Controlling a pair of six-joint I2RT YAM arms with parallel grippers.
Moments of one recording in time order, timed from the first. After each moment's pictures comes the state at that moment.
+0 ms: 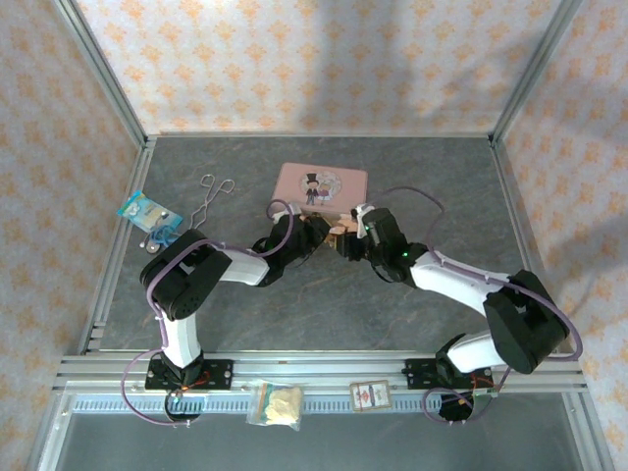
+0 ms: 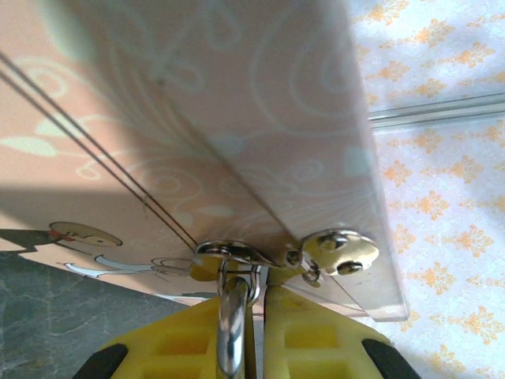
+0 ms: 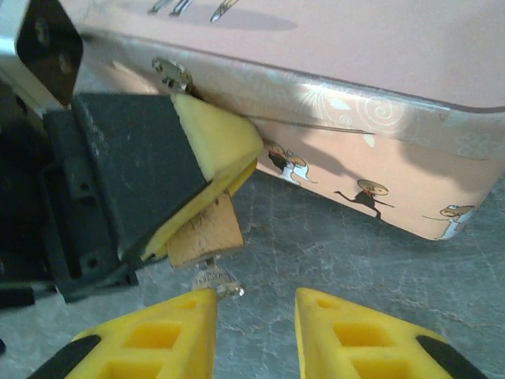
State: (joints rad) left arm -0.64 1.85 0.78 0.69 0.01 -1.31; right arm 0.62 1.39 0.72 -0.01 -0.09 0.41
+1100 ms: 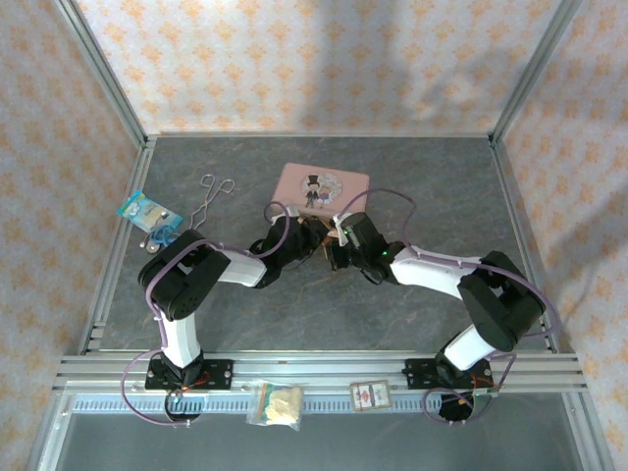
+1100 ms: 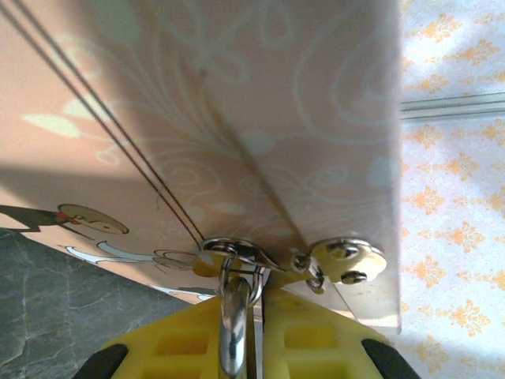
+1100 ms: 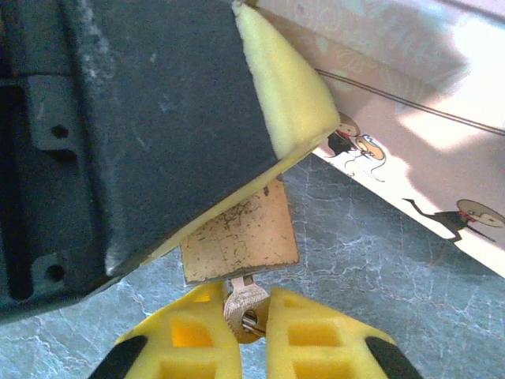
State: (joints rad) left arm -0.63 1.84 0.74 0.72 0.05 -1.36; right arm 0.71 1.55 0.79 -0.01 -0.06 0.32
